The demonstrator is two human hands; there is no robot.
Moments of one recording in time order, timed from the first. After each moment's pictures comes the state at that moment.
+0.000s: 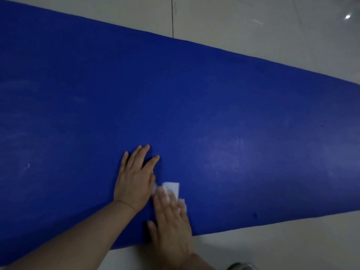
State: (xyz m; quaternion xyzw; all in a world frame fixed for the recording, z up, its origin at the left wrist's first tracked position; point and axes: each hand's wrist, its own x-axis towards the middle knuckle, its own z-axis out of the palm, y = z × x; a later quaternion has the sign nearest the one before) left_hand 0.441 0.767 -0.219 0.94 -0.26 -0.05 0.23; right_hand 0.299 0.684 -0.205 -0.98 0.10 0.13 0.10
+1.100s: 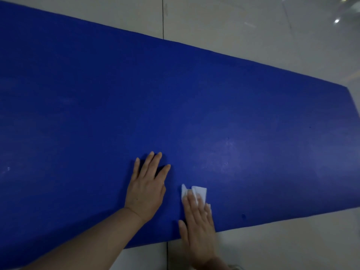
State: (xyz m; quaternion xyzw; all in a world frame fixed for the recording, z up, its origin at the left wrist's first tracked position) left_hand 0.414 0.723 -0.213 0.93 -0.32 -0.03 0.21; right_hand 0.256 0.602 -0.205 -0.97 0.15 0.13 0.14
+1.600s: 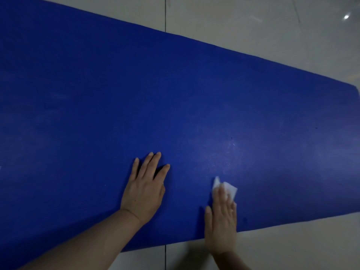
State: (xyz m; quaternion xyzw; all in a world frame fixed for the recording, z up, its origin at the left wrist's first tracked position) left_hand 0.416 0.721 -0.216 0.93 -0.32 -0.05 0.19; right_hand 0.255 0.554 -0.208 -0.94 0.29 0.09 0.15
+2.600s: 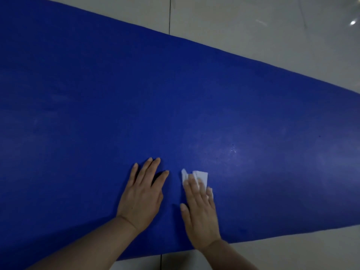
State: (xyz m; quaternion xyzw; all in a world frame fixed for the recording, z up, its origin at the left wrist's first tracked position) left_hand 0.416 0.722 -0.216 0.93 -0.32 -0.08 0.18; right_hand 0.309 0.568 -0.200 -0.98 0.12 0.12 0.14
